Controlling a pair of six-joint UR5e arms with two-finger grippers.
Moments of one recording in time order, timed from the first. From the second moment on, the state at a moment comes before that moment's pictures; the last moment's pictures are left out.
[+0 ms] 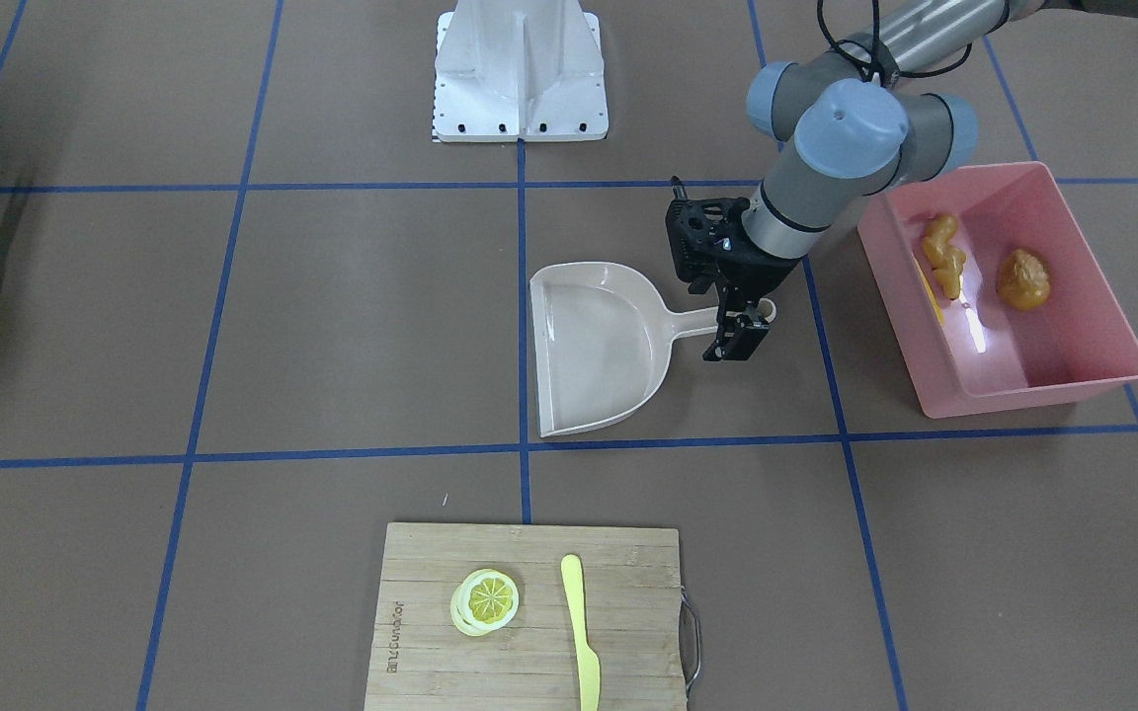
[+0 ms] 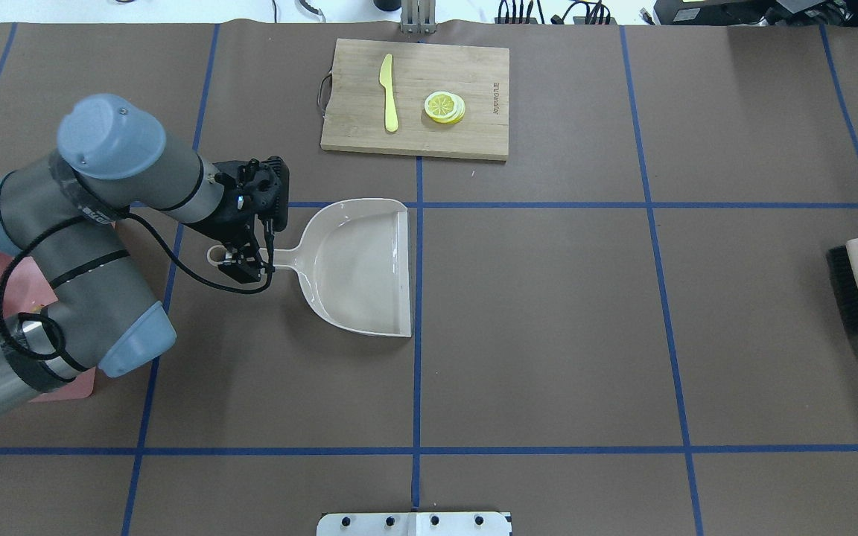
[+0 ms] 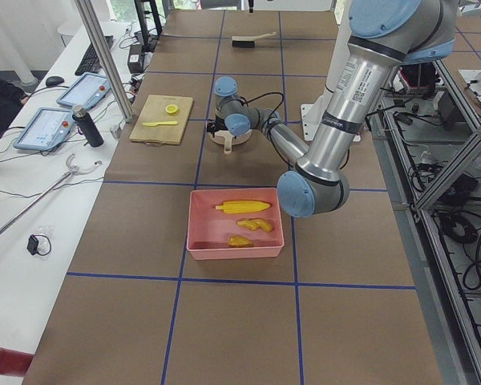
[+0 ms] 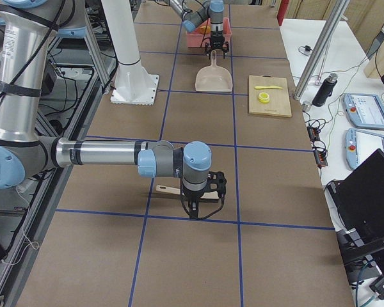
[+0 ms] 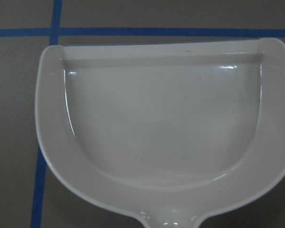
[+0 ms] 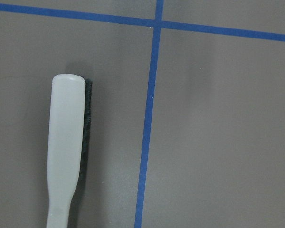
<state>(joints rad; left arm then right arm) -0.73 -2.01 -1.72 -1.91 -2.06 0.38 1.48 -1.80 1.81 -1.55 2.29 0.01</state>
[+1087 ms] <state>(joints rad) -1.00 -1.90 -1.74 -1.88 -1.92 -0.09 1.48 -1.81 1.81 -1.55 2.29 0.00</state>
